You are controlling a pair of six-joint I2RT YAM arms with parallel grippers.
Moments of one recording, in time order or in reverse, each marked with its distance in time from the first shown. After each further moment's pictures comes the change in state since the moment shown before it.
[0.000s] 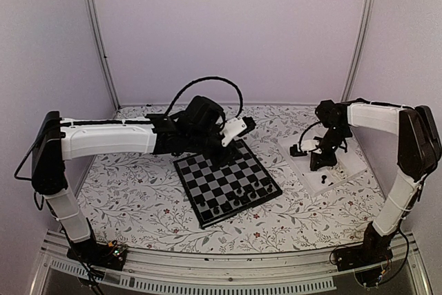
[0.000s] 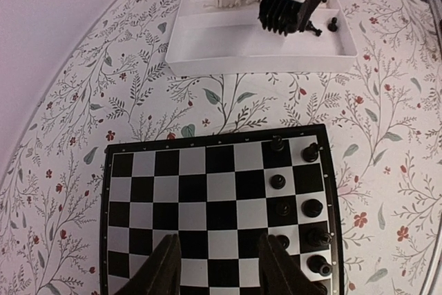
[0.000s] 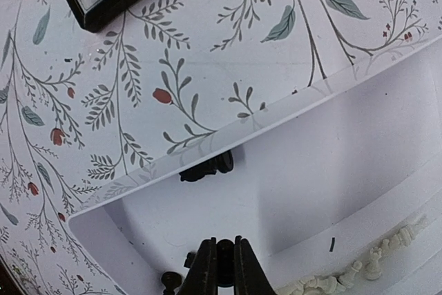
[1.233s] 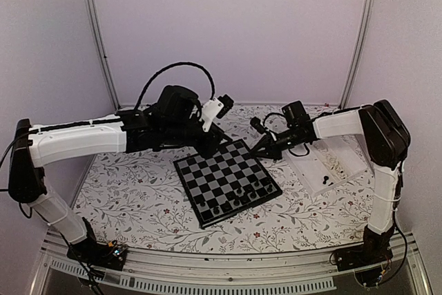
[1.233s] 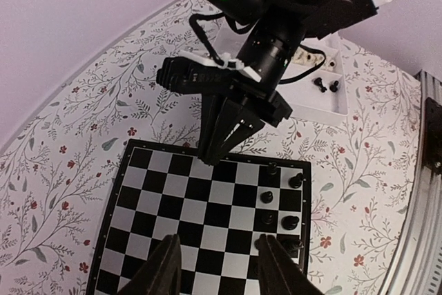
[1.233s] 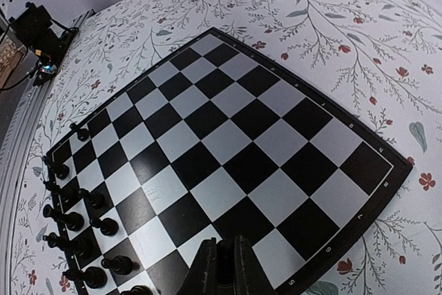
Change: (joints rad) left arm 0.031 -0.193 -0.100 0.038 -0.003 -0.228; right arm 0.182 0.248 0.045 0.776 -0.714 0.719
